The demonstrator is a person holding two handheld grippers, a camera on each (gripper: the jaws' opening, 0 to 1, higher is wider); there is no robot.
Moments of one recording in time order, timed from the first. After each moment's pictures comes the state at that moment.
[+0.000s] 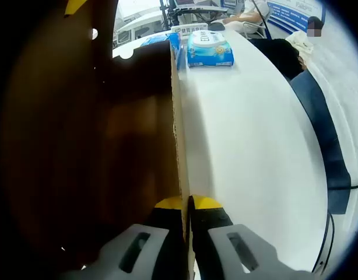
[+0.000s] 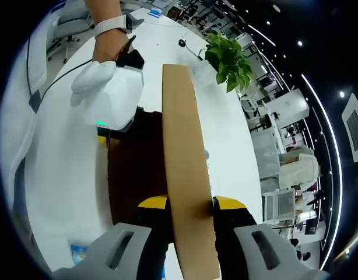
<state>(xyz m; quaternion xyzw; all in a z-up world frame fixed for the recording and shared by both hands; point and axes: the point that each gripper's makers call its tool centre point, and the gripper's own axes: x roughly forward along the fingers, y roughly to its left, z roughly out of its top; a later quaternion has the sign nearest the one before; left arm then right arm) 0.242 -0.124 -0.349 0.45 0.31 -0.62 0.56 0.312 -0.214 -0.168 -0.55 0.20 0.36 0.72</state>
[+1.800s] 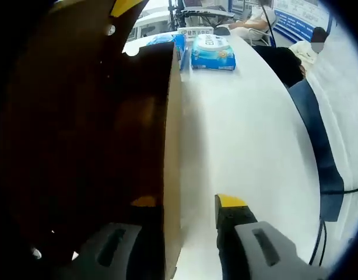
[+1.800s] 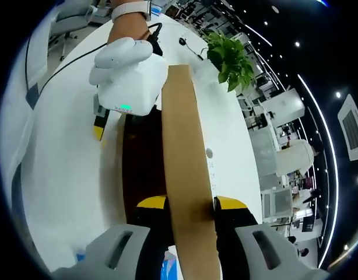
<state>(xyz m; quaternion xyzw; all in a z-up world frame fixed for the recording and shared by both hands) 0.244 -0.115 -0.338 0.42 0.33 -0.62 0.58 0.299 -0.210 -0.187 -0.56 0.20 0.34 0.73</state>
